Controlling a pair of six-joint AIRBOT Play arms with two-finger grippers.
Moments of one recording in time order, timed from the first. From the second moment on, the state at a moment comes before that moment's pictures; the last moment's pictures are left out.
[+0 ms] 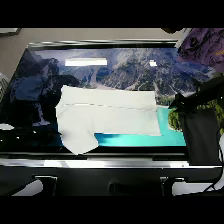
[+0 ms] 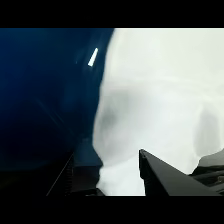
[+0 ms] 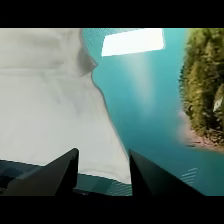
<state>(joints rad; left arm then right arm) 0.44 -1.23 0.58 0.85 -1.17 -1.24 -0.34 -1.60 1.43 2.04 -1.47 -1.67</state>
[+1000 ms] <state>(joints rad) 0.30 -1.23 0.53 0.79 -1.16 -1.23 -0.34 -1.60 1.10 2.10 -1.45 -1.78</state>
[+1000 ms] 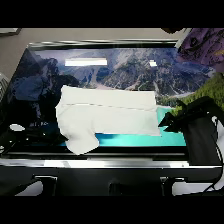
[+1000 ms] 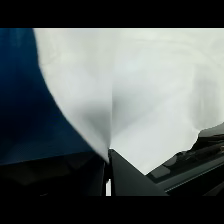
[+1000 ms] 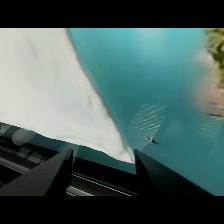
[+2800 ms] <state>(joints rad) 0.25 -1.05 0.78 0.92 -1.08 -1.47 -0.12 -1.29 1.04 1.97 -1.27 -1.59</state>
